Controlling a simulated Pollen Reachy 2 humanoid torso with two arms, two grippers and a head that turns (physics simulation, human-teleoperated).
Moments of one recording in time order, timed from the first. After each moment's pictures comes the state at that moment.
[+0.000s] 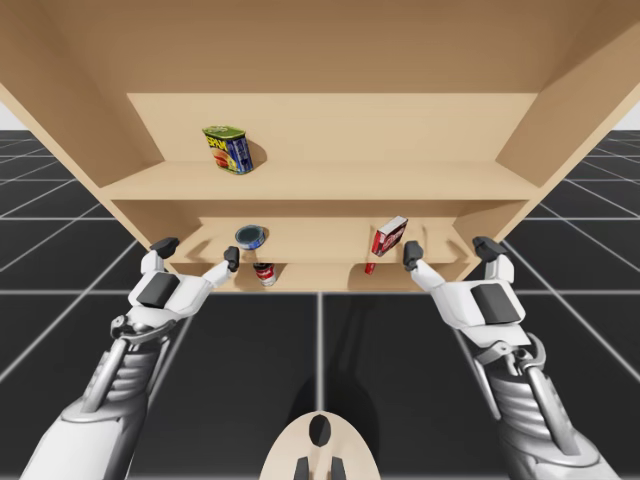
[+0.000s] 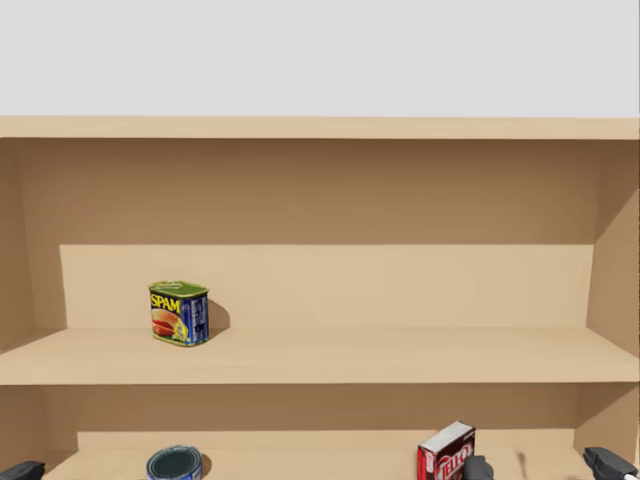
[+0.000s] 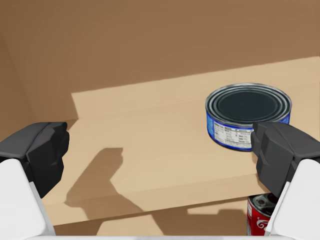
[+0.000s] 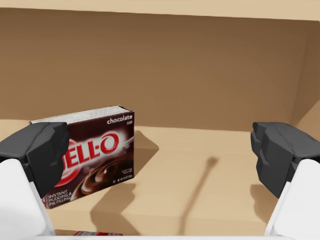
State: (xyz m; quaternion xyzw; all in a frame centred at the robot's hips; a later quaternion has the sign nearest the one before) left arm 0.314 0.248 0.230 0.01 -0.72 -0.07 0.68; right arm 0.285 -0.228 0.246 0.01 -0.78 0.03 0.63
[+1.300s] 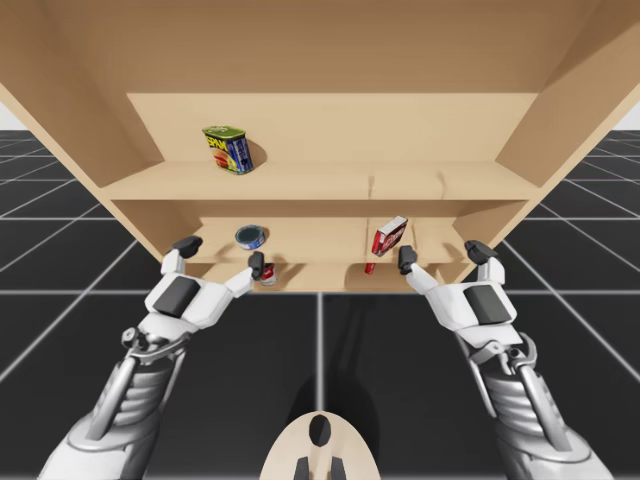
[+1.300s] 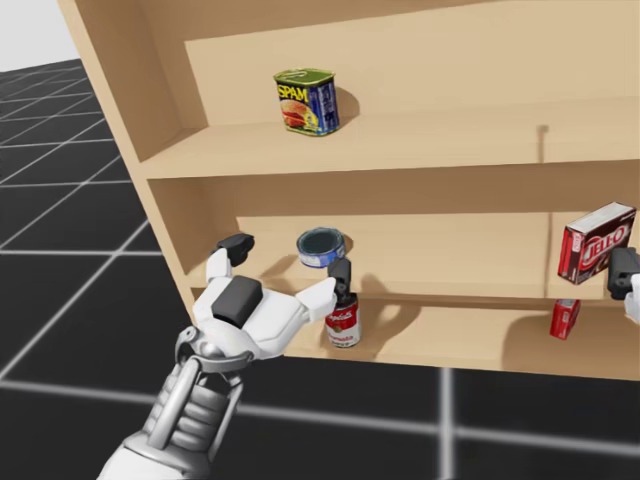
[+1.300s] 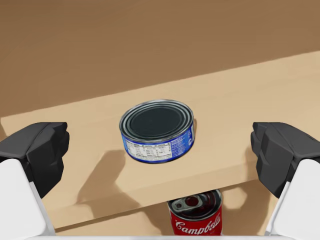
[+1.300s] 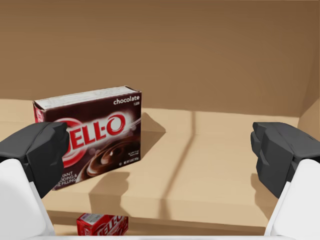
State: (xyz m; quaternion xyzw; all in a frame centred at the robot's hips) left arm 0.293 0.202 0.251 -0.02 -0.72 -0.12 0.68; right arm 0.287 -0.226 0.239 0.01 -0.76 0.04 0.64
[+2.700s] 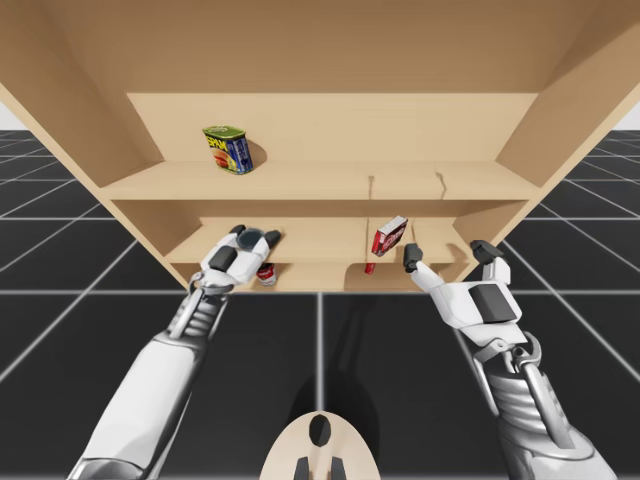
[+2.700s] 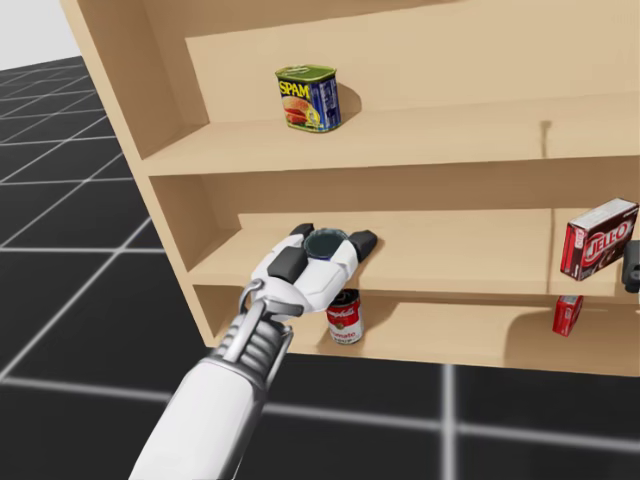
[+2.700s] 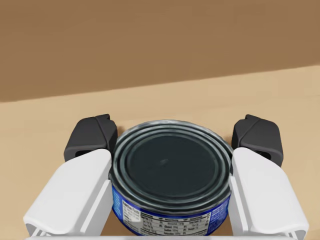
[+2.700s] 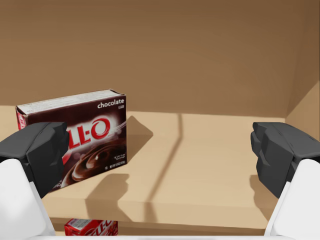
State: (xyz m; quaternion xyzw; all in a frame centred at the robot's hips) left arm 0.387 0.188 0.217 -0.07 -0.70 -0.08 0.71; right arm 0.288 -0.233 0.239 0.01 -0.77 0.03 0.64
